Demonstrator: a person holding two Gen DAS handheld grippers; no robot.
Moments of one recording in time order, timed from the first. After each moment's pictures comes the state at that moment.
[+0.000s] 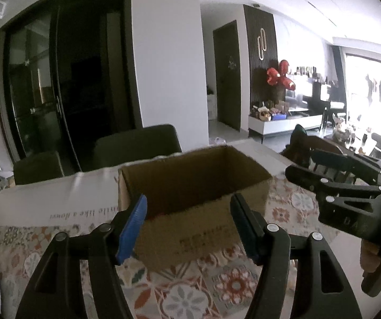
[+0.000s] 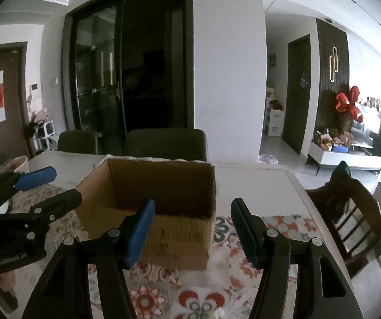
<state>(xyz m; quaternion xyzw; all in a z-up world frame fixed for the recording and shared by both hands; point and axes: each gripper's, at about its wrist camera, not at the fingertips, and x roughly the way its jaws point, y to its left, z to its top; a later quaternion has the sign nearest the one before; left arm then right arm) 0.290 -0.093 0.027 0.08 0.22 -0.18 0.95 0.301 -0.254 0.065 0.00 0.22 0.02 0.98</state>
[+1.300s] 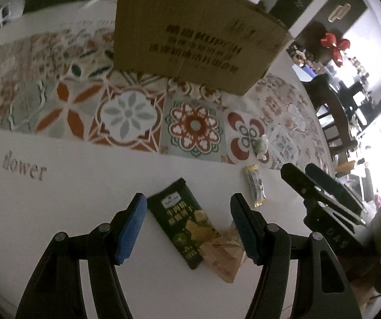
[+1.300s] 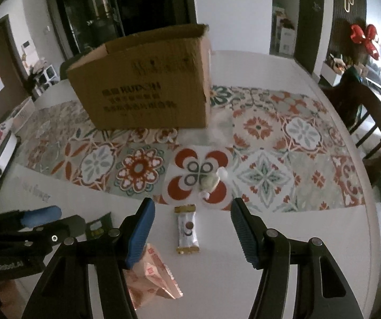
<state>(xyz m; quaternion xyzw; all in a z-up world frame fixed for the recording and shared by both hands) 0.228 -0.103 -0.093 -0.11 0.55 -0.11 0.82 0.243 -0.282 -0.046 0.04 0.45 0.05 0.89</state>
